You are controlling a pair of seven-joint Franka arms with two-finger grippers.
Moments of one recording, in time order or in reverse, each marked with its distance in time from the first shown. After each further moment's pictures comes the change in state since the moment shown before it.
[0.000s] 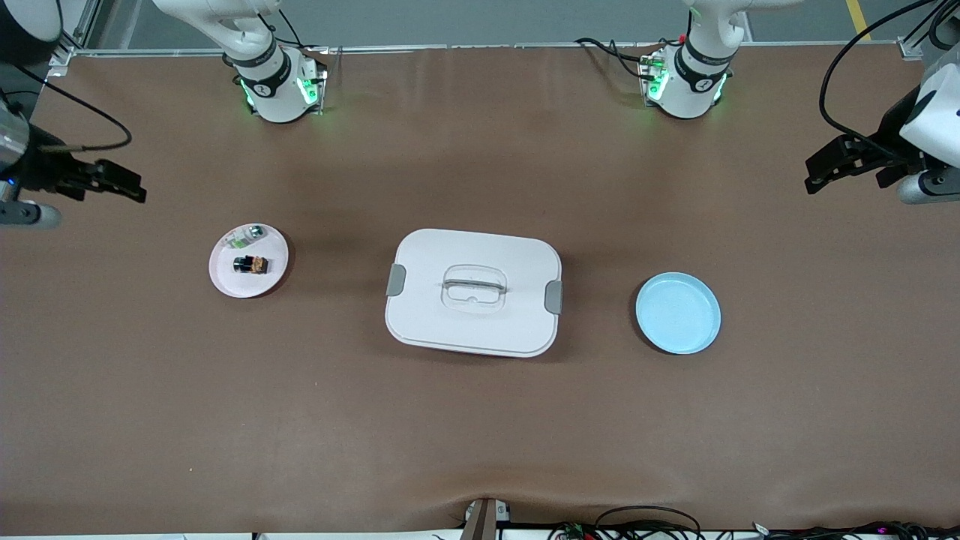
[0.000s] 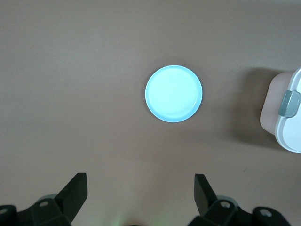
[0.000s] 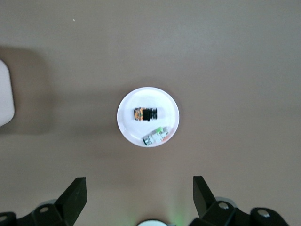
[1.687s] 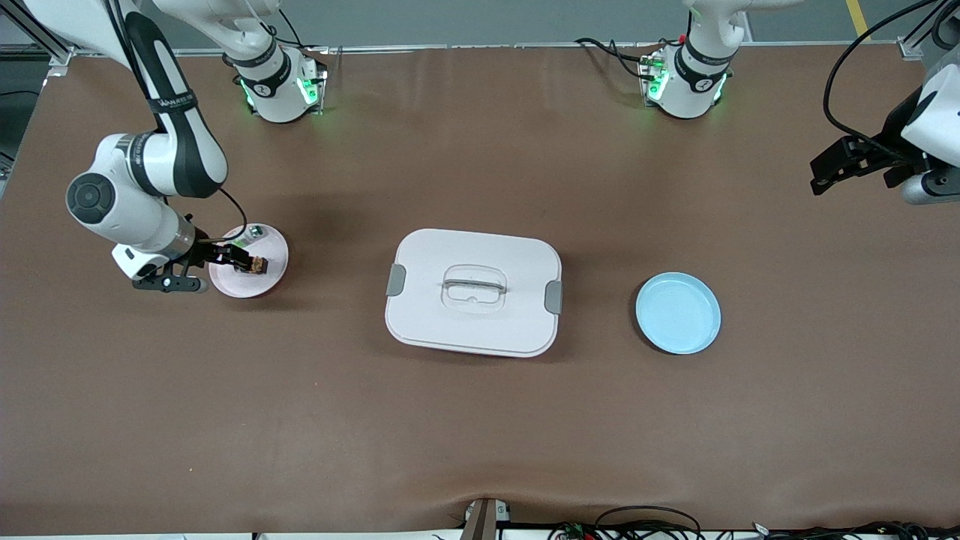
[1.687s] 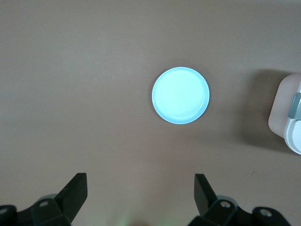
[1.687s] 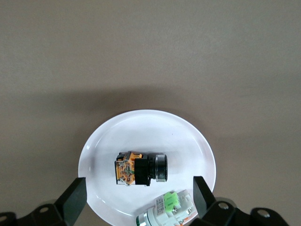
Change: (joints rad) left arm 0.006 0.001 -0.006 0.003 0.032 0.000 0.000; right arm 0.001 0.186 -0.001 -0.559 0.000 0.785 0.001
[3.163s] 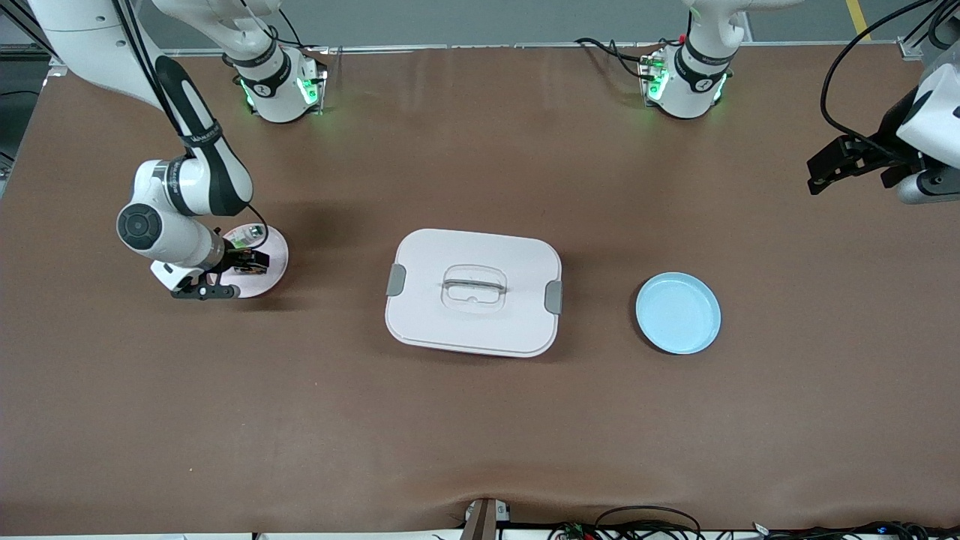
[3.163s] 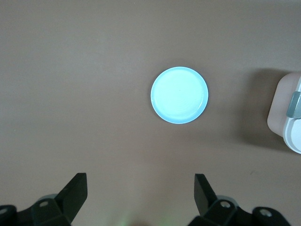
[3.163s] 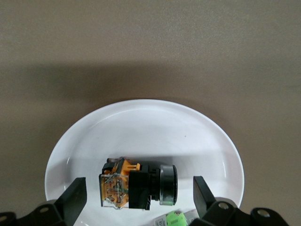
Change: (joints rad) left arm -0.005 0.000 -0.001 0.000 0.000 0.000 0.000; right arm 0.018 0.146 0.000 -0.005 -0.040 0.078 -0.006
